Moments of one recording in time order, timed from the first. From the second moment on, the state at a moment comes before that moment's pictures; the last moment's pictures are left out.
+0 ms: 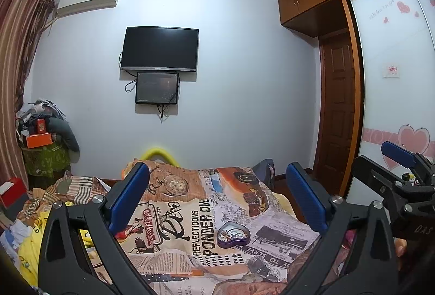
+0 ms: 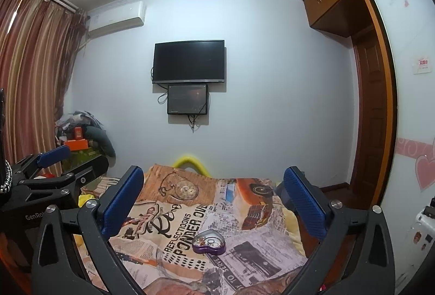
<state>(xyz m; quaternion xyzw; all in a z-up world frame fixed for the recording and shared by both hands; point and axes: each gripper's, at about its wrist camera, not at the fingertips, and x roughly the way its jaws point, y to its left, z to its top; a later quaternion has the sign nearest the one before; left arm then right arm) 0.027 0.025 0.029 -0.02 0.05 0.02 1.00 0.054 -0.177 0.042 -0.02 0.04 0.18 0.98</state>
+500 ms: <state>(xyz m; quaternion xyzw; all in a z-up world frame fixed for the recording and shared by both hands) 0.030 0.024 0.024 -0.03 0.06 0.02 1.00 0.050 -0.182 0.038 -0.02 0.05 0.18 0.98</state>
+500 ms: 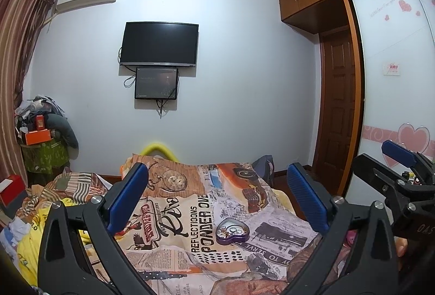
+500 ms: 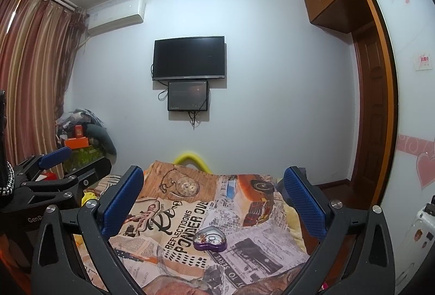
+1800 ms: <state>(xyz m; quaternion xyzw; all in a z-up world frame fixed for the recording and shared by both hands) 0.044 0.020 0.020 -0.03 0.08 0.00 1.00 0.053 -0.188 0.041 0.00 0.07 0.18 0.98</state>
